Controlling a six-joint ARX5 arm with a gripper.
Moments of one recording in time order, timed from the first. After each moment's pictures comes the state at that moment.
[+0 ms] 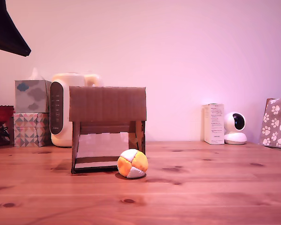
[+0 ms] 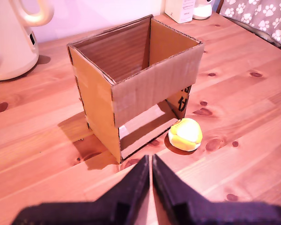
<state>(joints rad) -0.44 0.78 0.64 -0.32 0.10 -0.04</state>
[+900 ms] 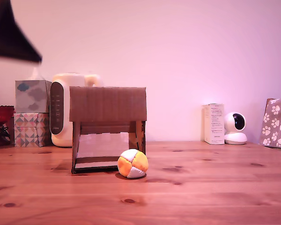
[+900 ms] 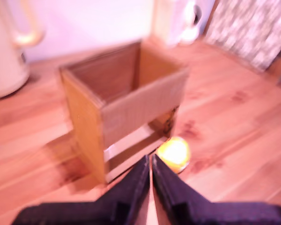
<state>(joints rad) -0.44 0.78 0.47 -0.07 0.19 -0.10</state>
